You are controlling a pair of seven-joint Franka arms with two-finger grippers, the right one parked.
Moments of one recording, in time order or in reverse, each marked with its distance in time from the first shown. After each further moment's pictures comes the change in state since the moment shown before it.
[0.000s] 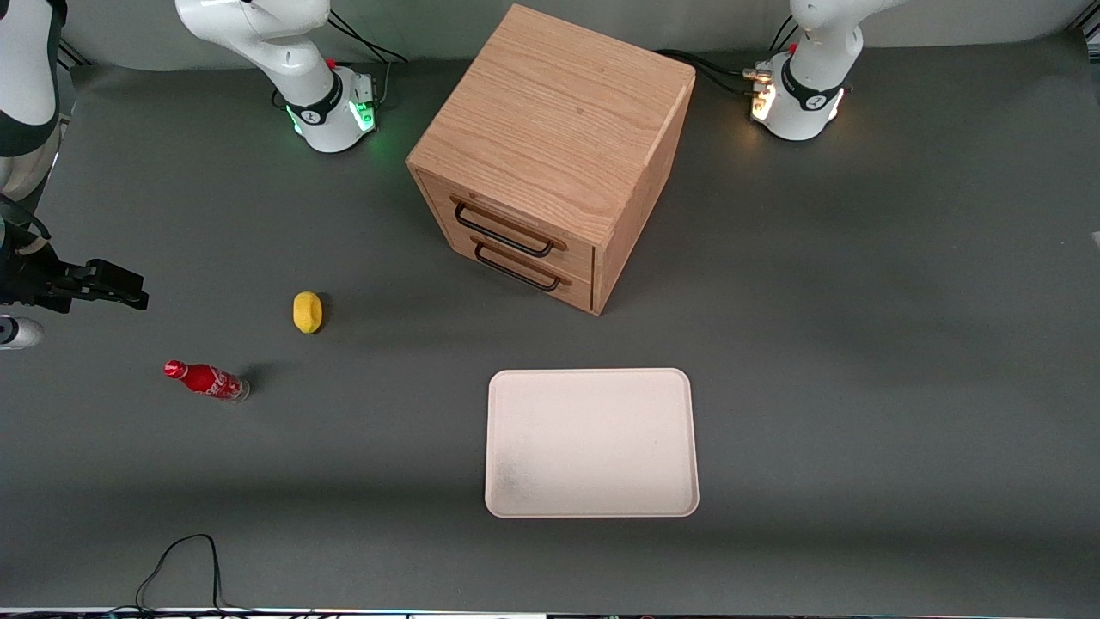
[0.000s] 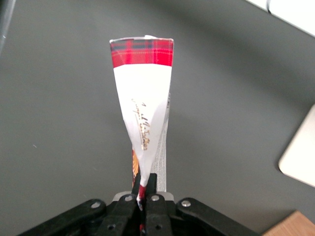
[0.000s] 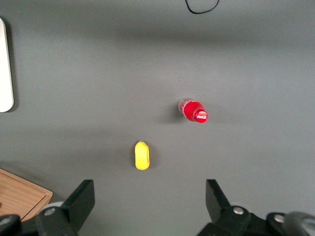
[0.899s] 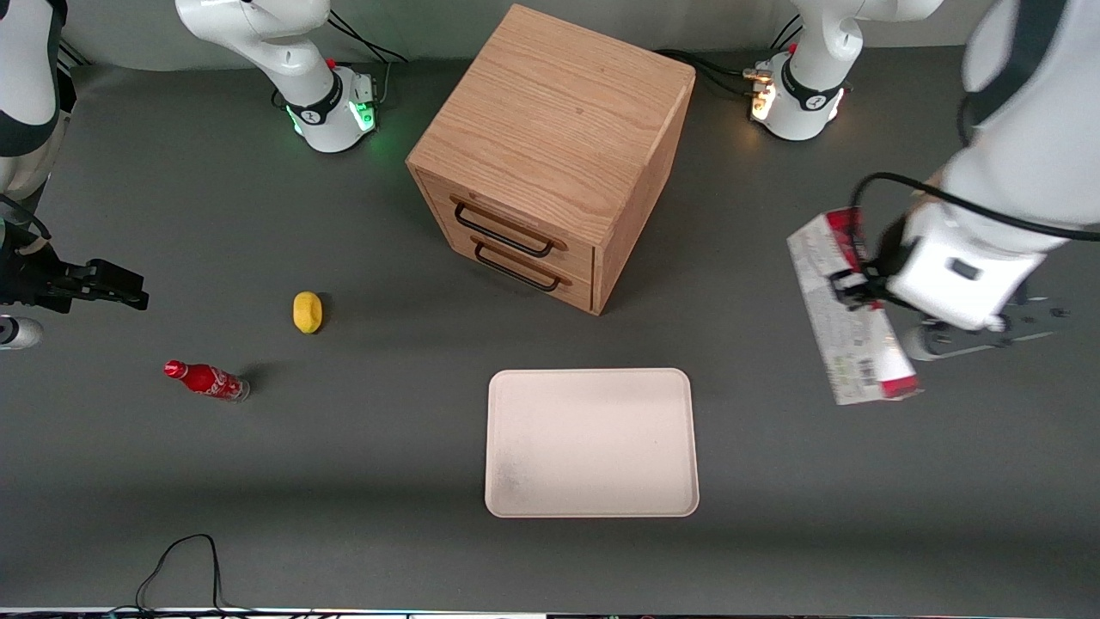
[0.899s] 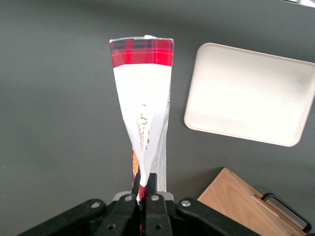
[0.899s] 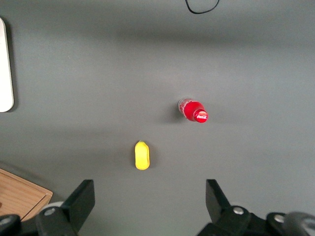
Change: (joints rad) arm -0.578 -0.003 -0.004 -0.041 0.008 0.097 -0.334
